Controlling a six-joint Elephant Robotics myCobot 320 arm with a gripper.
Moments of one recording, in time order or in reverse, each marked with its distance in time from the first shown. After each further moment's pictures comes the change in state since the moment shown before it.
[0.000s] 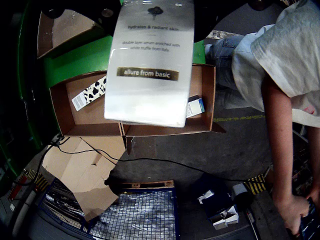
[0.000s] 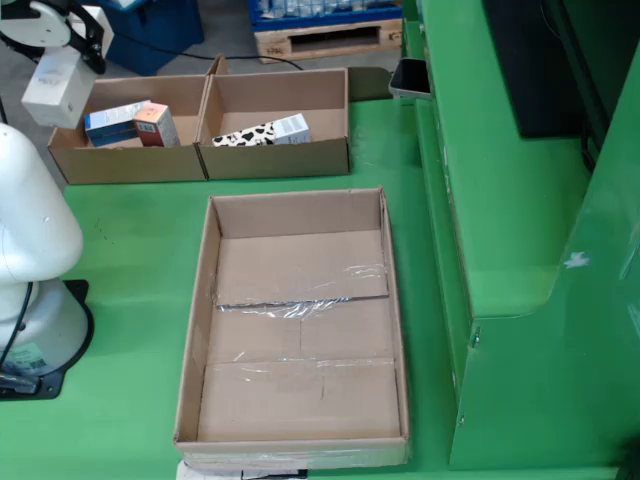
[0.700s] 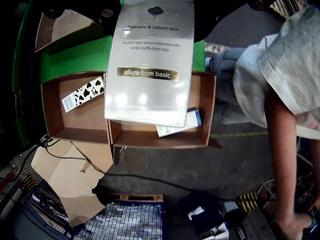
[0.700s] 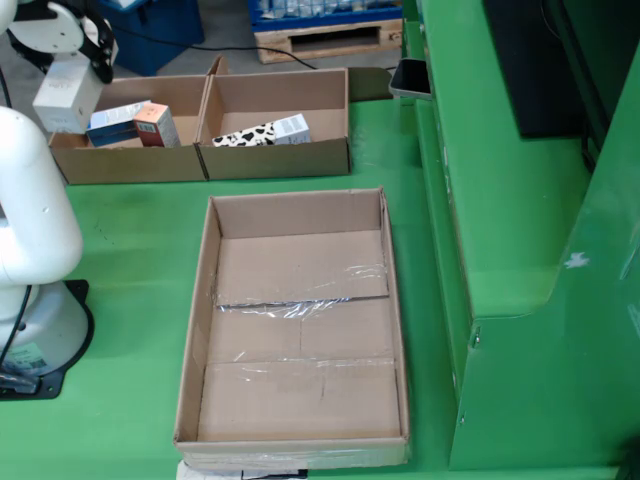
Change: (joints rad) arm -0.060 -0.198 0.221 -0.083 0.063 -0.106
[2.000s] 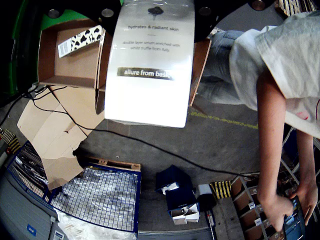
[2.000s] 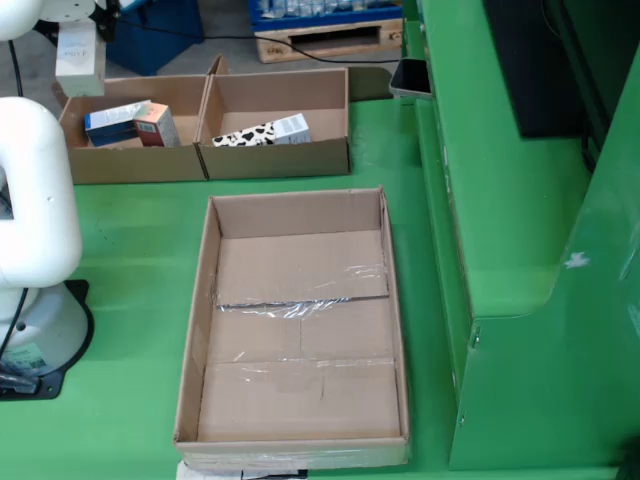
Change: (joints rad) arm -0.075 -0.350 0.313 0.192 0.144 -0.250
